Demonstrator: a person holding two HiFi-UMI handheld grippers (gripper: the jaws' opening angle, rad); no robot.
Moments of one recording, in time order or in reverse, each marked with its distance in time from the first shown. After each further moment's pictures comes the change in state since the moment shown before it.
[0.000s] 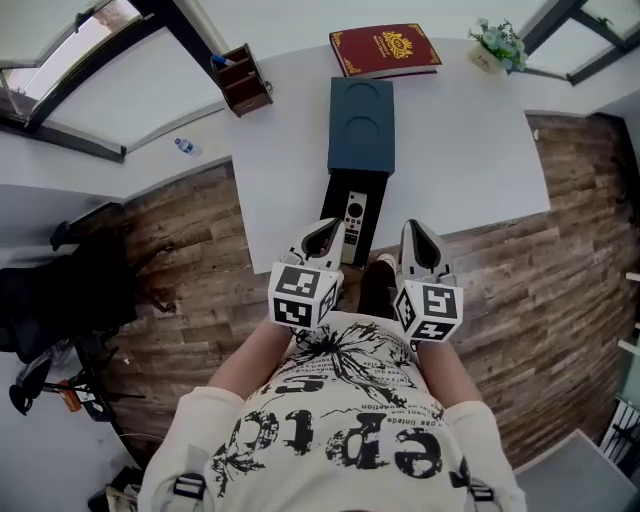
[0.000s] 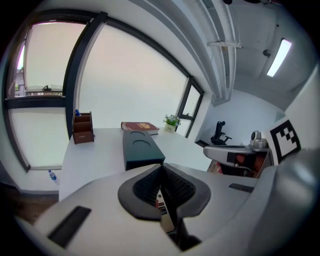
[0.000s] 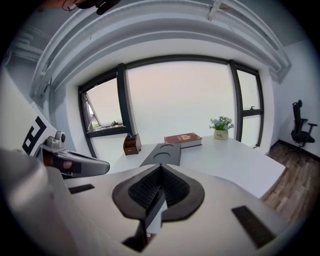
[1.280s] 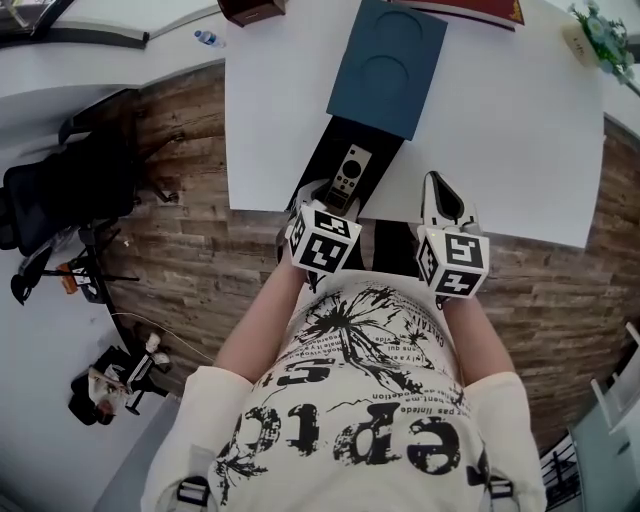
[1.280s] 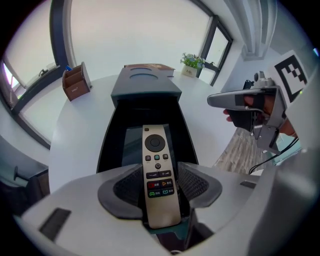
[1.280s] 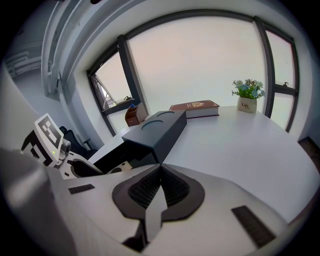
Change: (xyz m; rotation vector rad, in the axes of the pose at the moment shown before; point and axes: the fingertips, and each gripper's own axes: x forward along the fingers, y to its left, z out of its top) left arm 0.096 0.010 -0.133 -0.041 0.567 0.225; right arm 0.104 -0.069 -0.069 -0.071 0.324 0.276
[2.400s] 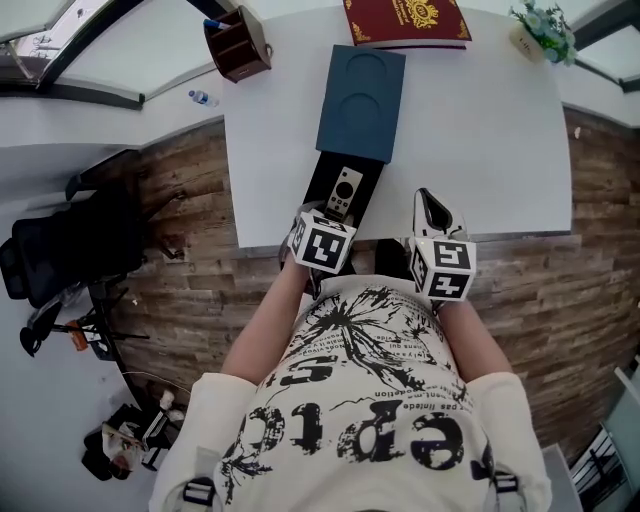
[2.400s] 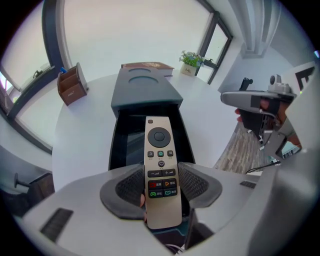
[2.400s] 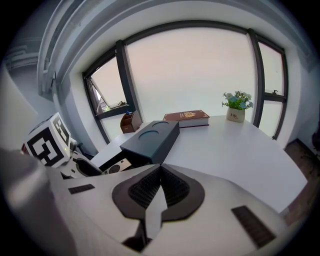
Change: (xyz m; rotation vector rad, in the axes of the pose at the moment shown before) left arm -0.006 0.009 0.016 0.021 0.047 -0.023; right arm -0.028 -0.001 0.018 0.009 -0.061 -0.098
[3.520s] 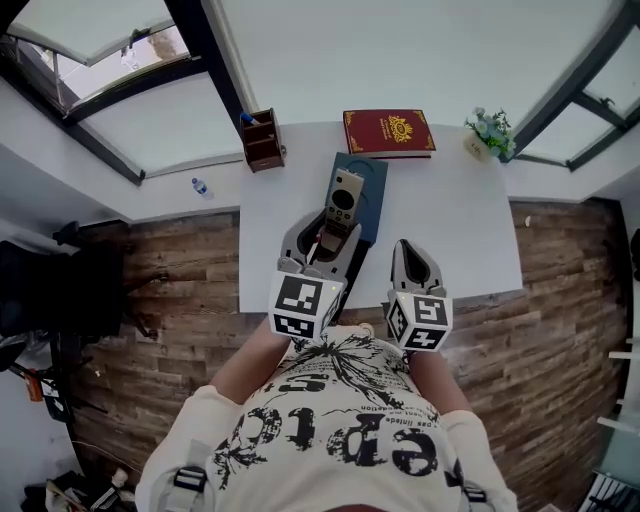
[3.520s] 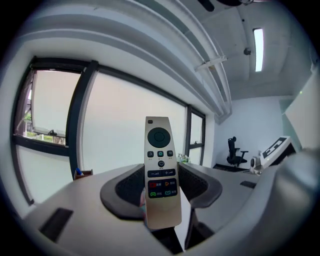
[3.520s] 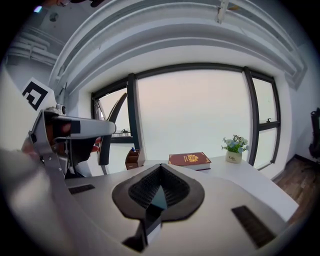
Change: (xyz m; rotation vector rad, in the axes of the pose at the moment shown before) left arm -0.254 -0.008 0.169 0.097 -1.031 -0.007; right arm -0.072 0.054 0.122 -0.054 -0.356 -0.059
